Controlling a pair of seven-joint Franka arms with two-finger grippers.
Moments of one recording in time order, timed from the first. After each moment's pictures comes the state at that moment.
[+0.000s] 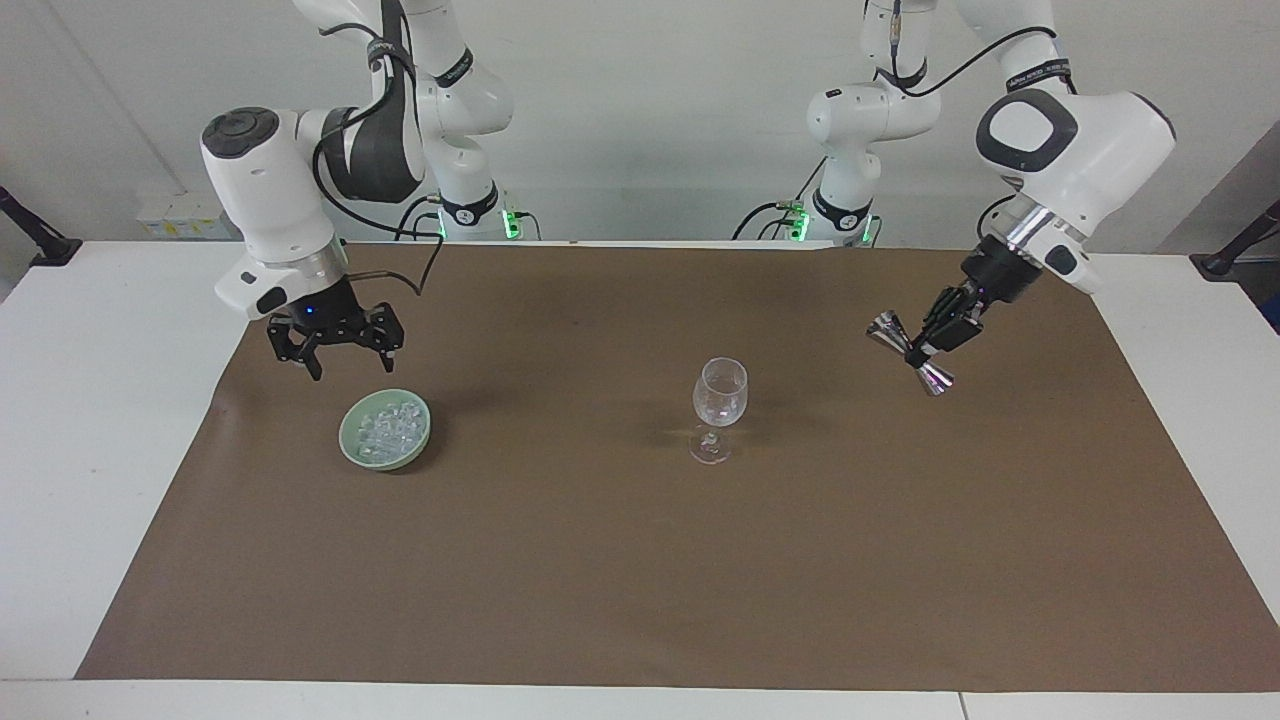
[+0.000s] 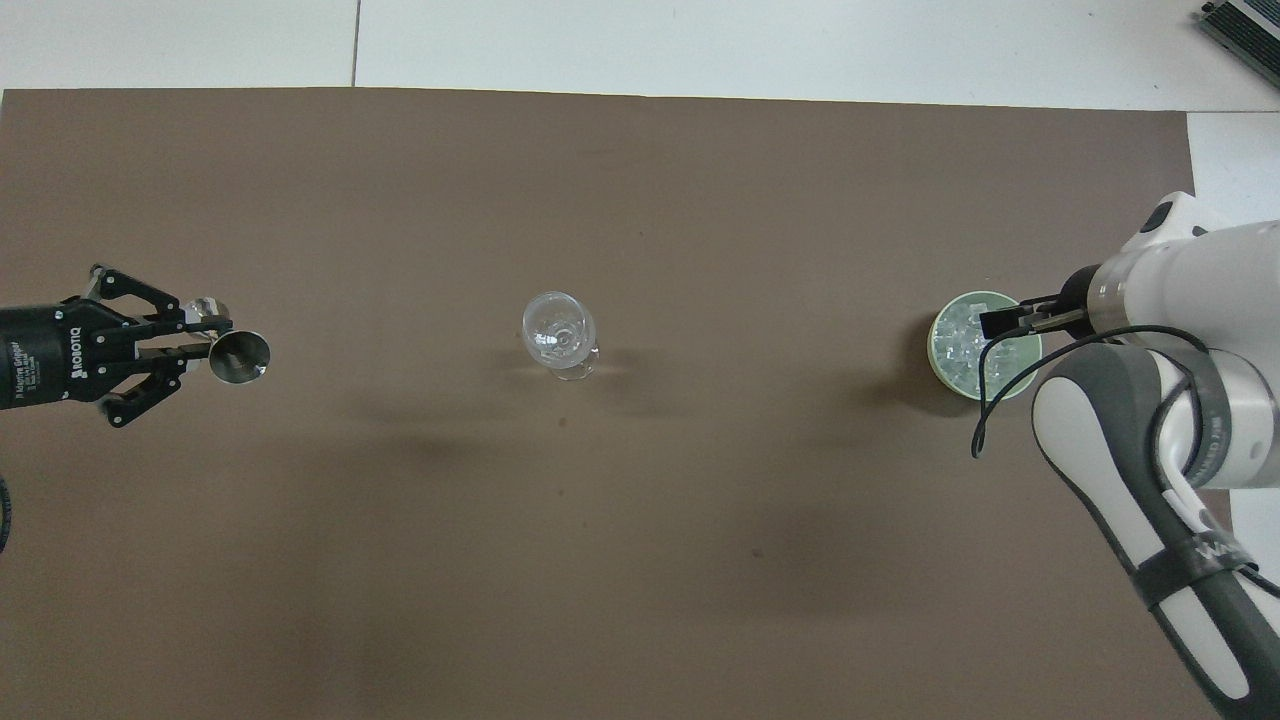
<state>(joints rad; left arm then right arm) 0.32 -0.16 -0.16 -2.12 -0.84 1.96 -0.72 0.03 0.10 -0.07 -2.03 -0.05 2.29 -0.22</state>
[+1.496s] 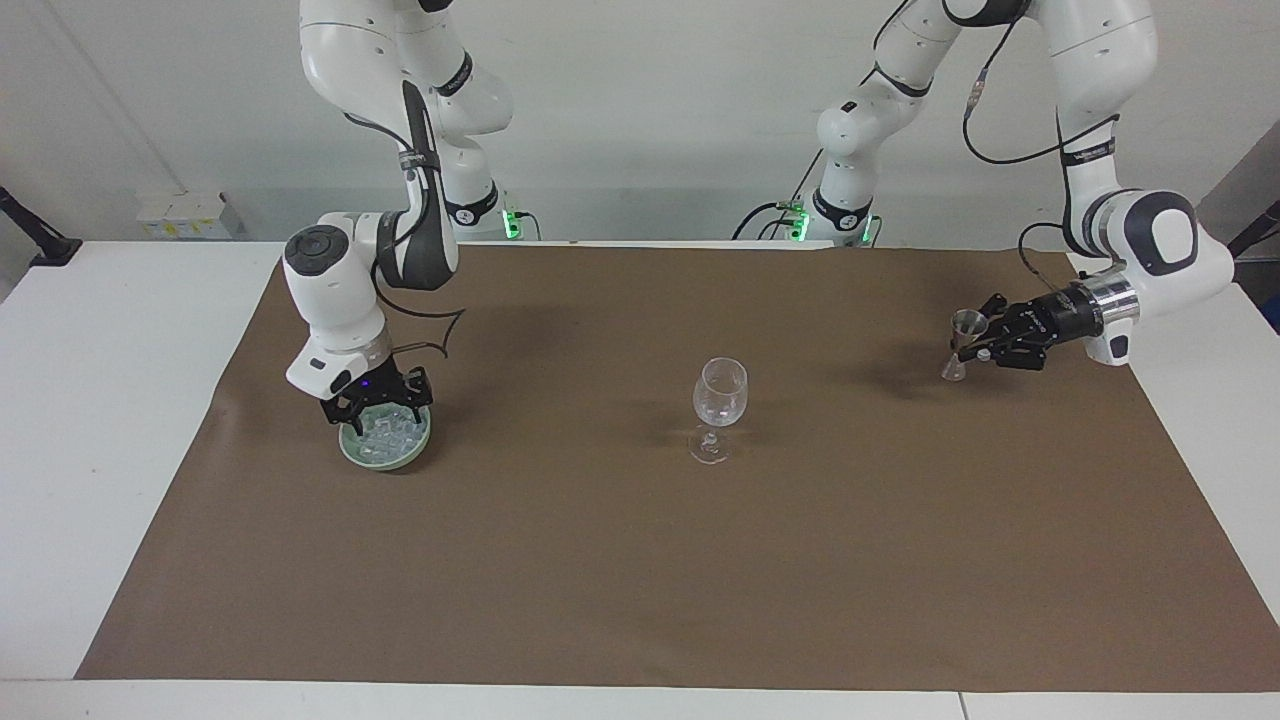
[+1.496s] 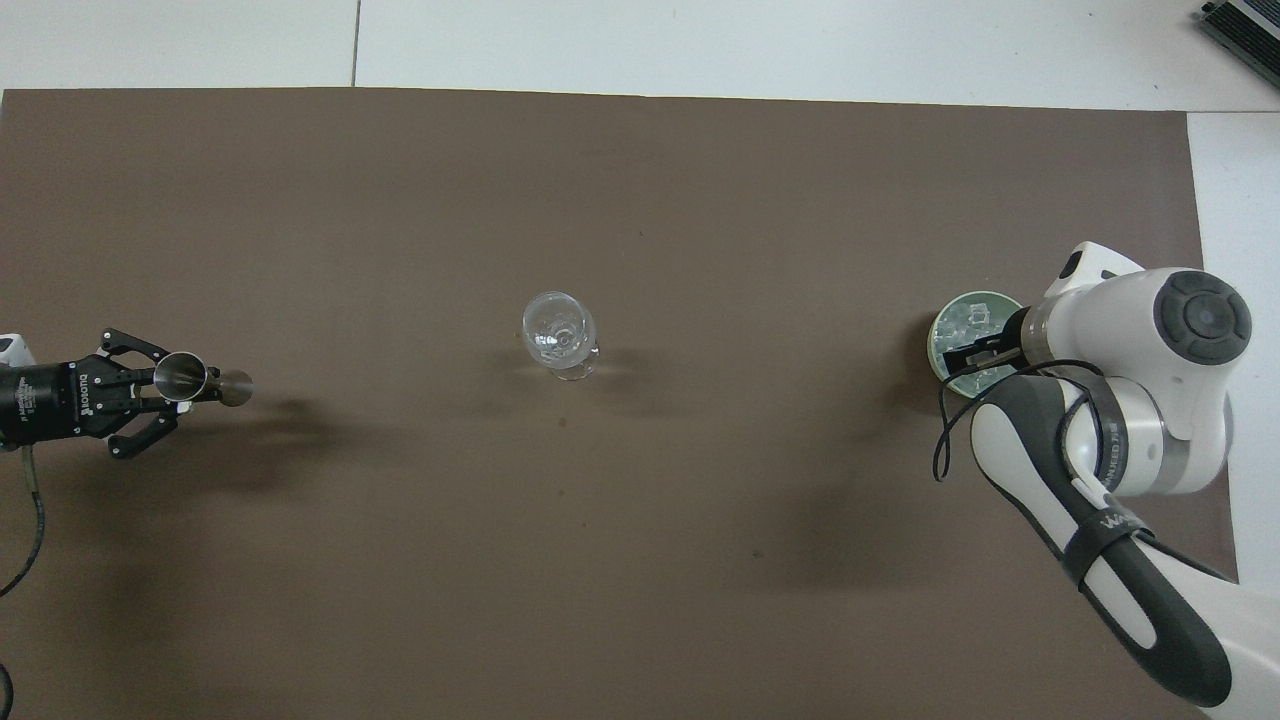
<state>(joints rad) 0.62 0.31 -0.16 -2.05 -1.09 1.54 -0.71 0.04 0.17 -0.07 -2.14 -0.06 2.43 -0.28</state>
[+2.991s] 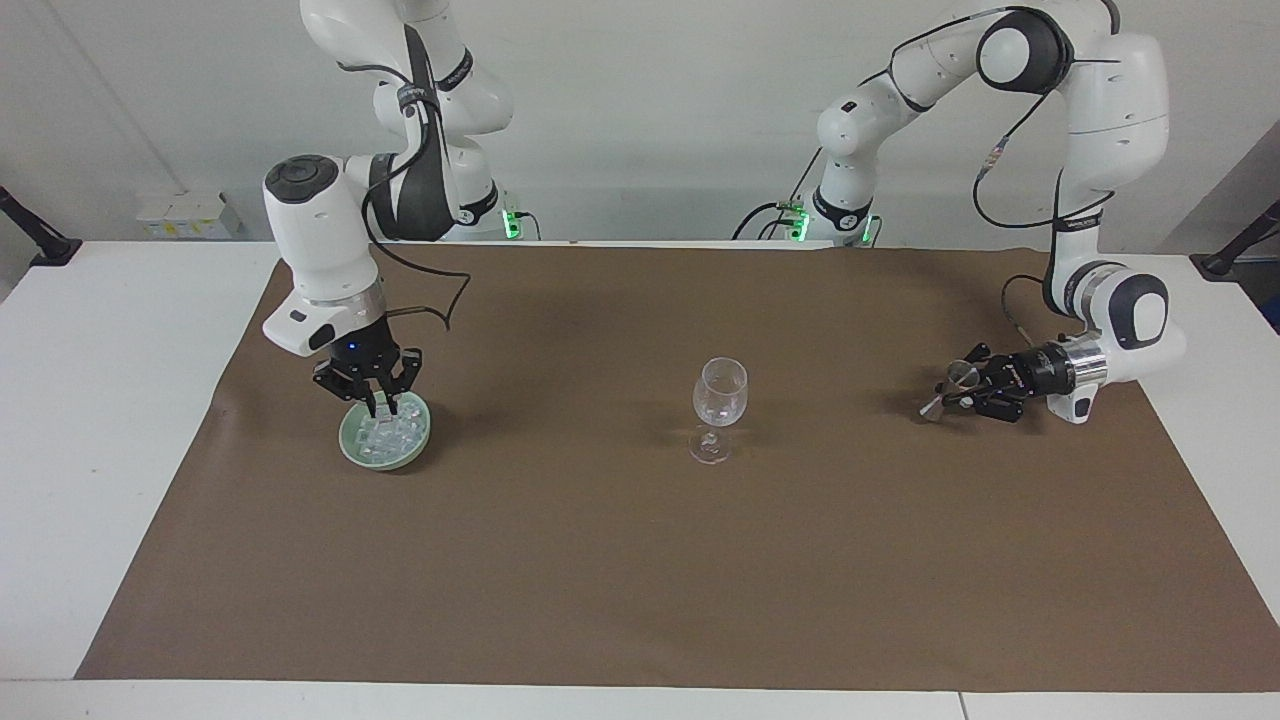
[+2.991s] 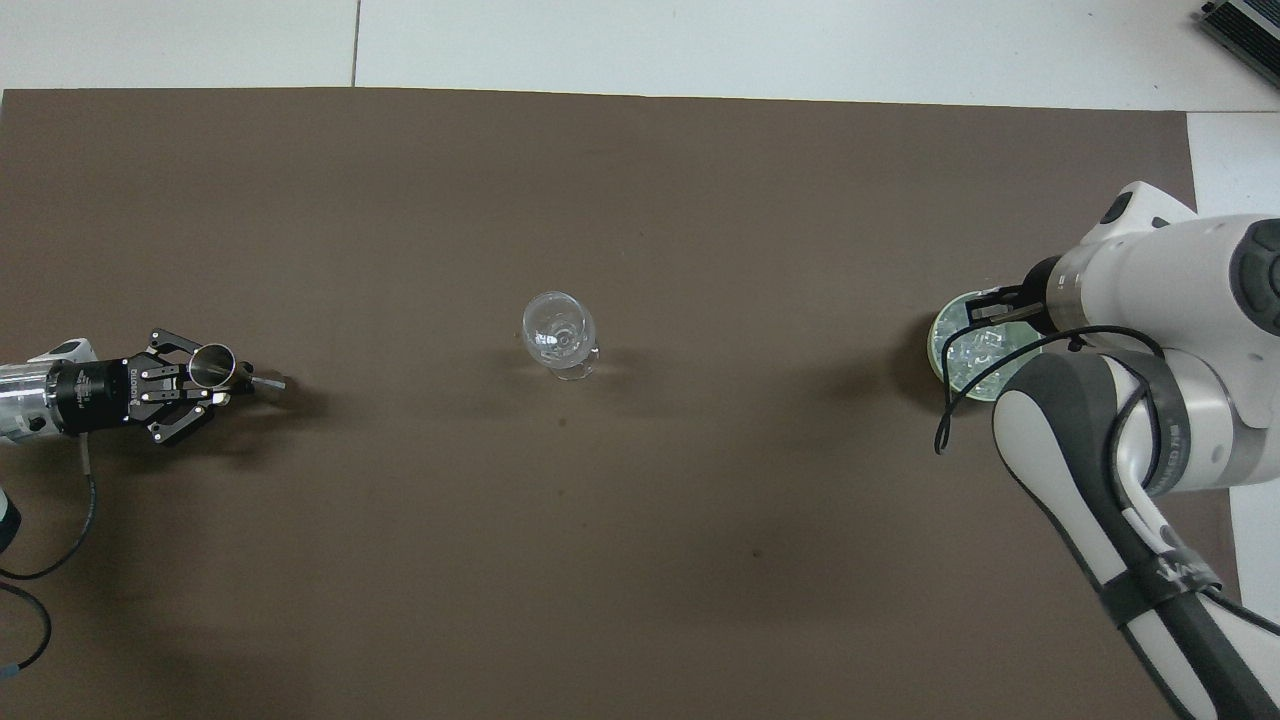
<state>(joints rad) 0.62 0.52 -0.16 -1.95 -1.11 1.54 -0.71 0.05 0.08 0.00 -1.98 -0.06 2.25 -0.11</state>
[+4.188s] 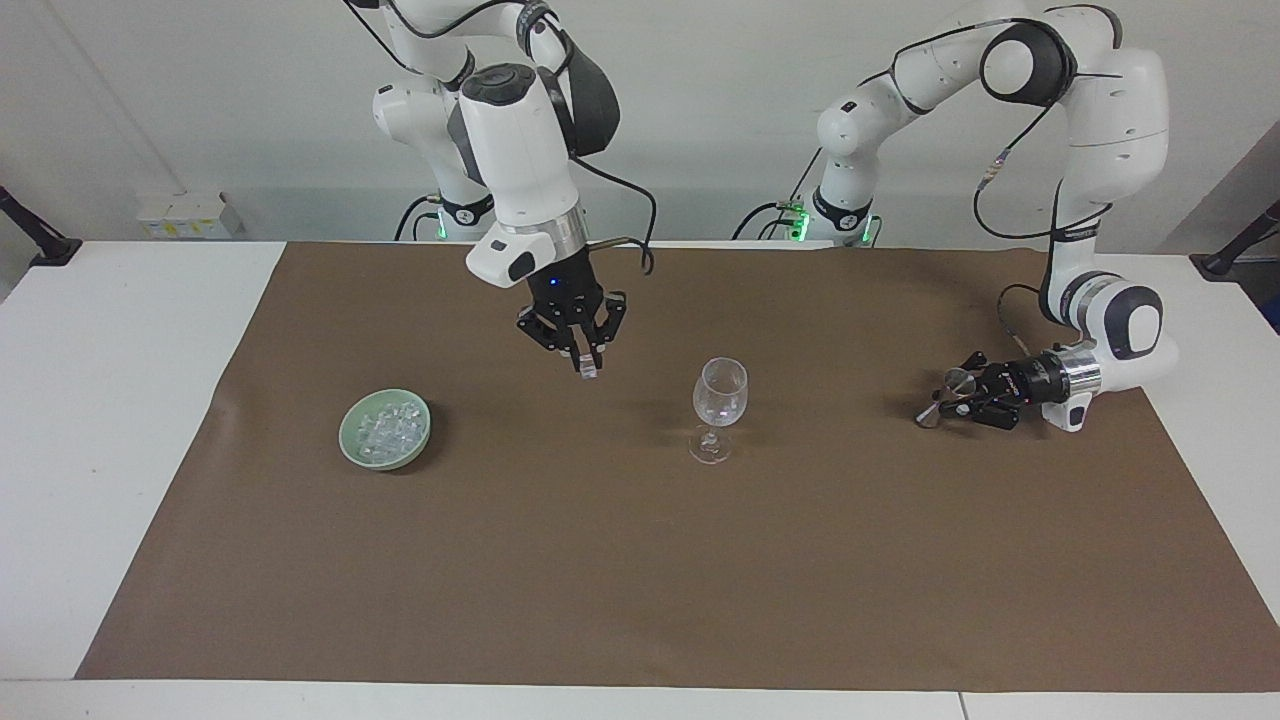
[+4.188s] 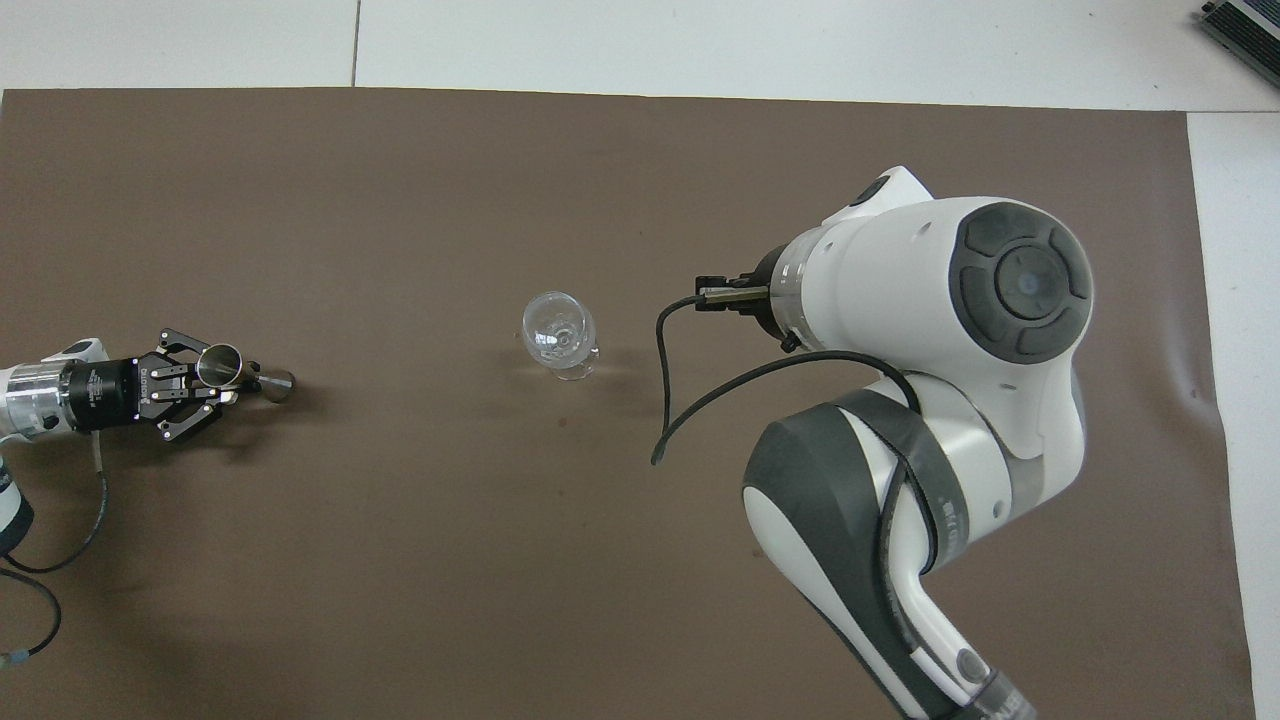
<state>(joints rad) 0.62 0.57 -0.16 -1.93 -1.11 1.54 -0.69 0.30 0.13 0.14 -1.73 0.09 2.16 0.40</state>
